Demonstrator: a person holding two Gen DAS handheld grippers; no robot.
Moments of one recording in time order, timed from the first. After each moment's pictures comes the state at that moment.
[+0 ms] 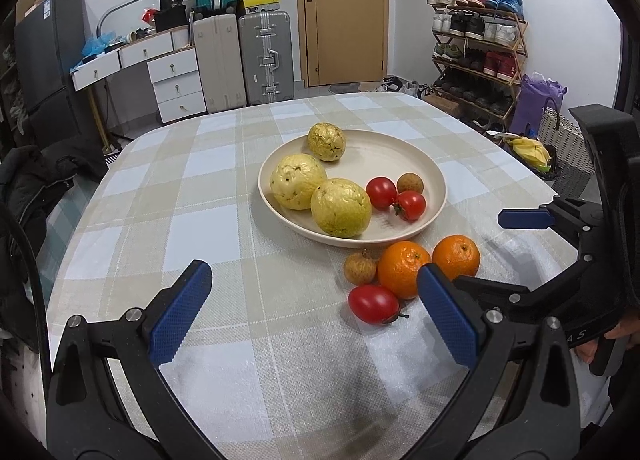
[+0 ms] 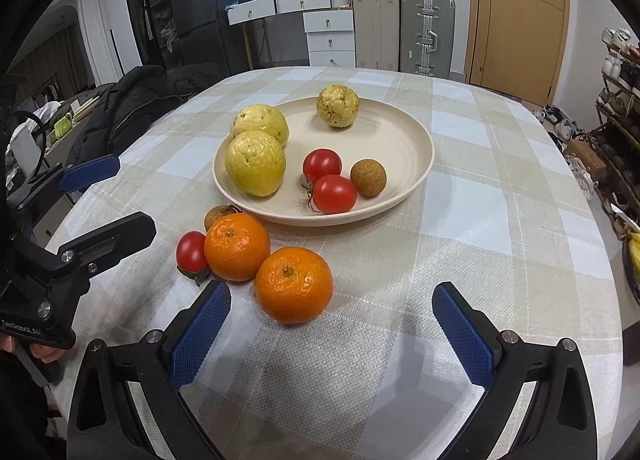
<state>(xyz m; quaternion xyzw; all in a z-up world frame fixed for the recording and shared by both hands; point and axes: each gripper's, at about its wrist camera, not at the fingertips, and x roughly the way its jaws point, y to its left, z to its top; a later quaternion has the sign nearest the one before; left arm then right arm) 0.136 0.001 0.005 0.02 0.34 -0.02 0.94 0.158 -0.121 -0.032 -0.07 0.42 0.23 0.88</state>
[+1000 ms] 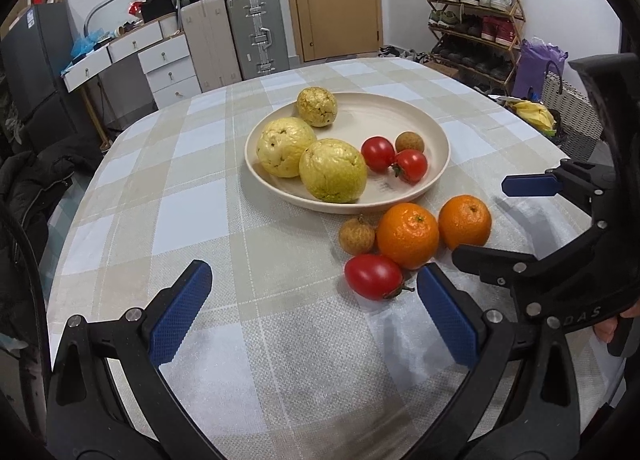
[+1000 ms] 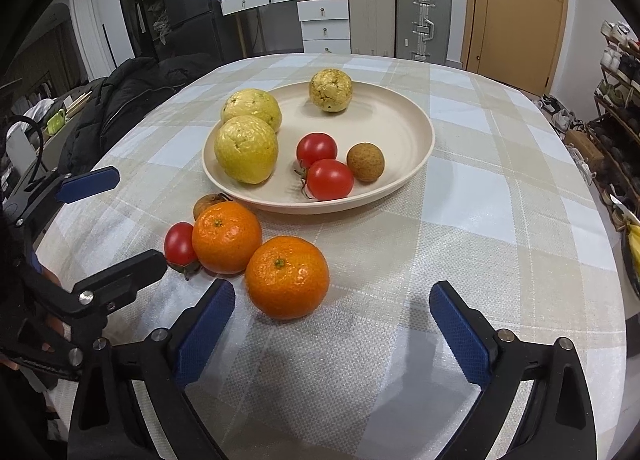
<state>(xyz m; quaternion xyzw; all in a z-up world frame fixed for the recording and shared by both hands) 0.147 -0.011 -0.019 0.05 0.39 -0.02 0.92 0.163 -0.119 -0.040 -0.08 0.44 0.22 0.87</state>
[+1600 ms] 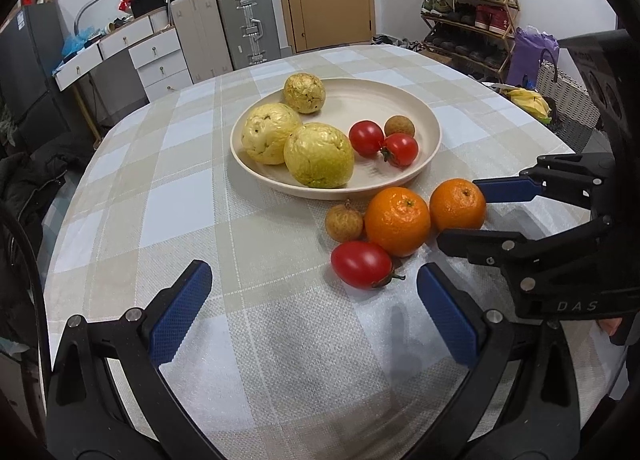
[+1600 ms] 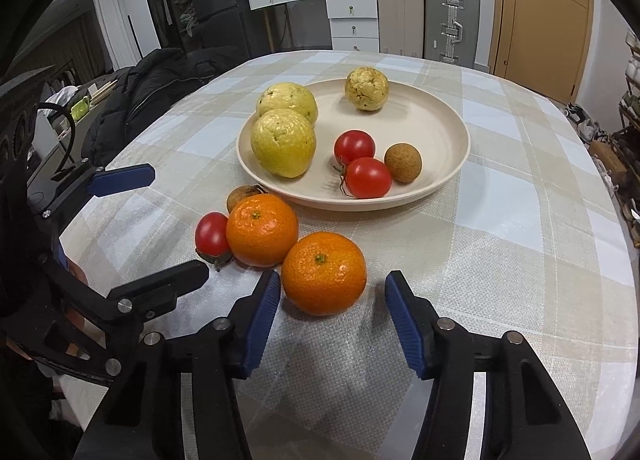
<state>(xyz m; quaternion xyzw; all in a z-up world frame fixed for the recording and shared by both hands) 0.148 -0.018 -0.027 0.06 0.40 -0.04 0.91 0.157 -0.109 -0.040 -0.08 0.43 0.27 0.85</state>
